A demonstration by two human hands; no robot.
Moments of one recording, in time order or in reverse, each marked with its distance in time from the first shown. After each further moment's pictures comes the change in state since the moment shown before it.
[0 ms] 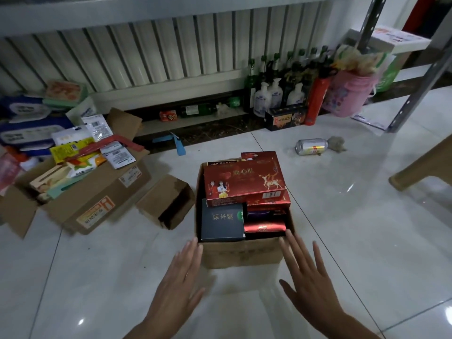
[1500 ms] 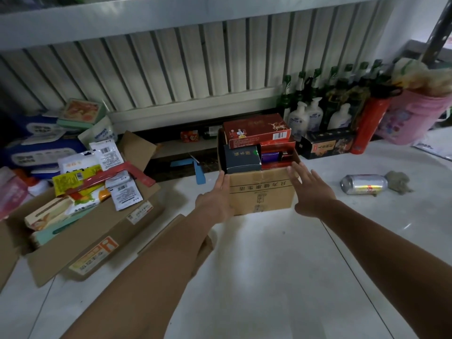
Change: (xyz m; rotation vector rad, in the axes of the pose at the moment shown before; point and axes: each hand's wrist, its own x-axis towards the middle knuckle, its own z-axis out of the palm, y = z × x) left_hand 0.311 -0.083 -0.072 -0.039 -0.312 -0.440; right_hand 0.351 0.103 0.035 -0.250 -0.361 0.122
